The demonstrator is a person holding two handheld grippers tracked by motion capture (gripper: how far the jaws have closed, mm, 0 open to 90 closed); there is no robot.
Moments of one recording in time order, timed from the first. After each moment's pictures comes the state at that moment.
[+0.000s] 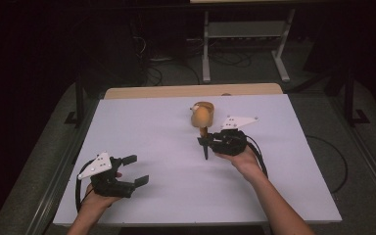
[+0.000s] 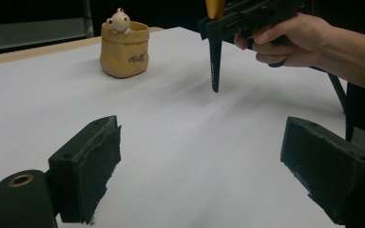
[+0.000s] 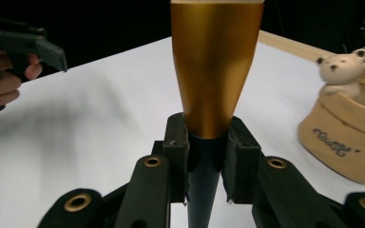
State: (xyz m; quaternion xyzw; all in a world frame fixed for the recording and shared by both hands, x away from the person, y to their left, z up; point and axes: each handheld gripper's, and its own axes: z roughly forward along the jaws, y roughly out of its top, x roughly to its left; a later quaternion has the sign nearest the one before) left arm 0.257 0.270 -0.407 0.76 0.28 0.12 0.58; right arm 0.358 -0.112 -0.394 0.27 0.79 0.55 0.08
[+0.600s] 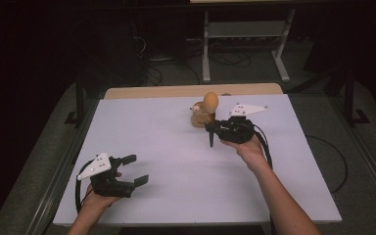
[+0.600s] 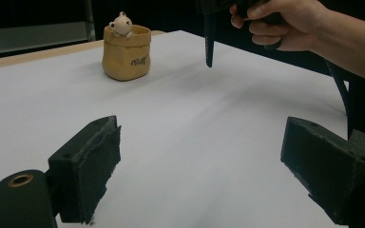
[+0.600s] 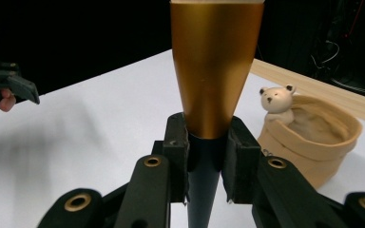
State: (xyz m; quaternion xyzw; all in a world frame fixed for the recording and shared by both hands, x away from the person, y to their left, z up) left arm 0.257 0.270 -0.408 0.75 0.28 0.12 0.58; right arm 0.376 -0.130 -0.370 0.29 0.77 0.56 0.11
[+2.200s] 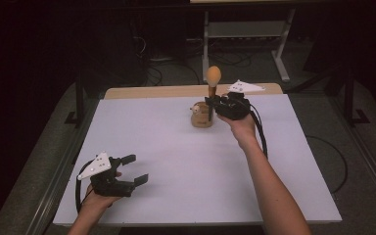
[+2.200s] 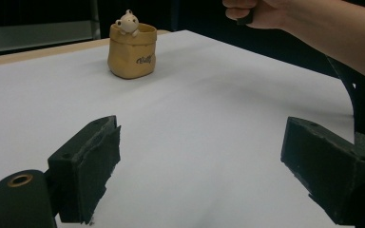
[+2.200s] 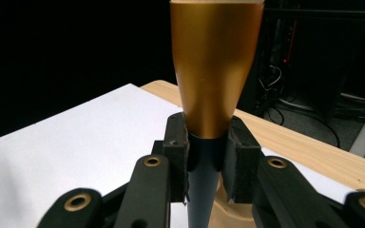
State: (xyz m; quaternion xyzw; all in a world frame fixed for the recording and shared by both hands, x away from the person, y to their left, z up) left arm 0.258 0.271 -0.410 0.75 0.29 0.13 0.58; right arm 0.429 -0.123 -0.347 0.34 0.73 0.57 0.18
